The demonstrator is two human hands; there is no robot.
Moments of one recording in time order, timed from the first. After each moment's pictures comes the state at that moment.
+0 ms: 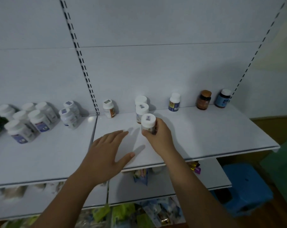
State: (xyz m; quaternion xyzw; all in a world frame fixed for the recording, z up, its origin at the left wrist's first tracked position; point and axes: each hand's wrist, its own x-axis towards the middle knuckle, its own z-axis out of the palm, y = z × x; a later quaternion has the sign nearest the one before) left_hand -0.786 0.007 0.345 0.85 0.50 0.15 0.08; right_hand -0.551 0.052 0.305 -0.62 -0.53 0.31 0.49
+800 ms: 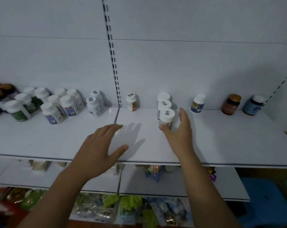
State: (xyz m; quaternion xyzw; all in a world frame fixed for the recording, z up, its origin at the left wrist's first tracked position) left_hand -0.848 -0.021 0.355 0.79 0.57 0.21 0.08; right_hand -0.568 0.039 0.330 -0.63 -0.53 0.26 0.50
